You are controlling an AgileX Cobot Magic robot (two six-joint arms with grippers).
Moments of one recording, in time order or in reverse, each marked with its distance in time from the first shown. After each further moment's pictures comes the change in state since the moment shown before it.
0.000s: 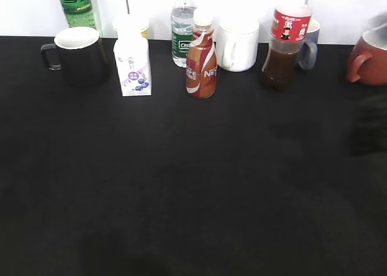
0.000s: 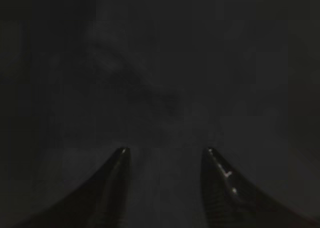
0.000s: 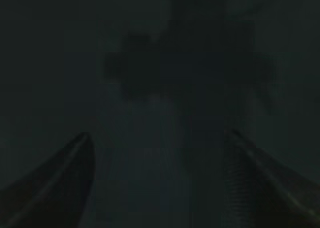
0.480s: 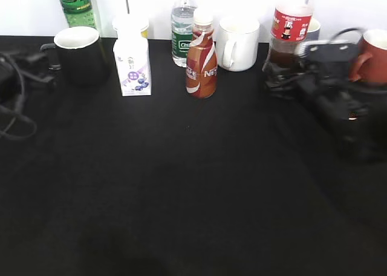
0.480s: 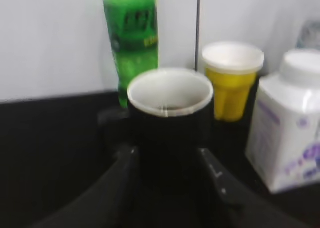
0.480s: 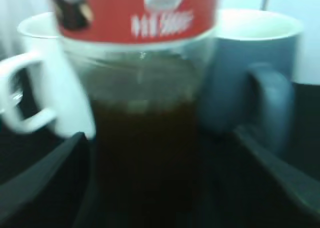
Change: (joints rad) left arm 0.053 0.603 0.169 0.042 -1.741 0.000; right arm -0.001 0.879 0.097 0.073 -2.005 -0.004
